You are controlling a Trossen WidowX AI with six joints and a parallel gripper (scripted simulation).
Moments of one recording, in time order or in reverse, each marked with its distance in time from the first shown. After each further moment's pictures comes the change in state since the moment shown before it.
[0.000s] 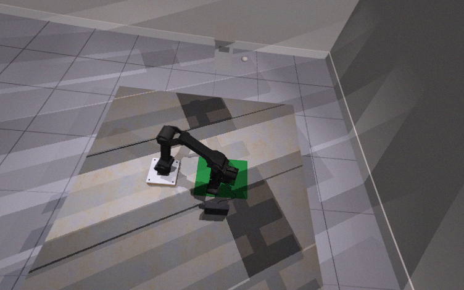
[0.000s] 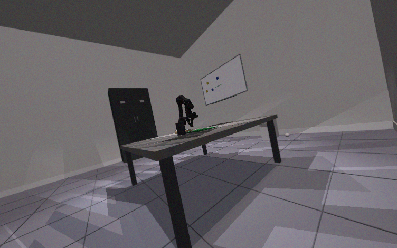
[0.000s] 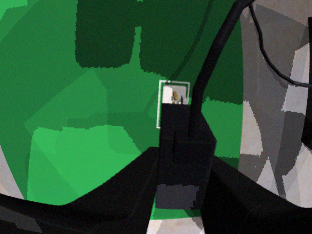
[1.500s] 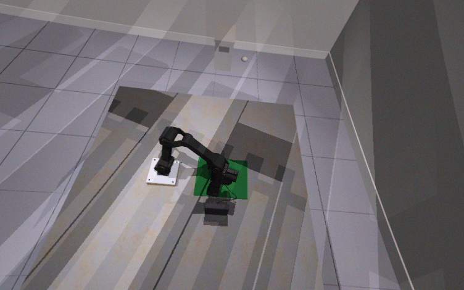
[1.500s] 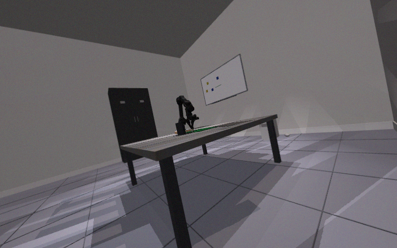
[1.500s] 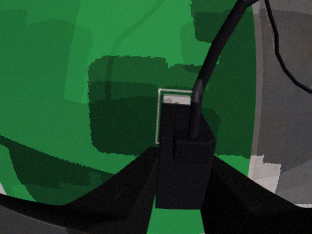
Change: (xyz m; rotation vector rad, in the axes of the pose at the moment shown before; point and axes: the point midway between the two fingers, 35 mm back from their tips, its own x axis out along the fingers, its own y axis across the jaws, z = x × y) arm 0.024 0.000 0.002 0.000 0.006 0.001
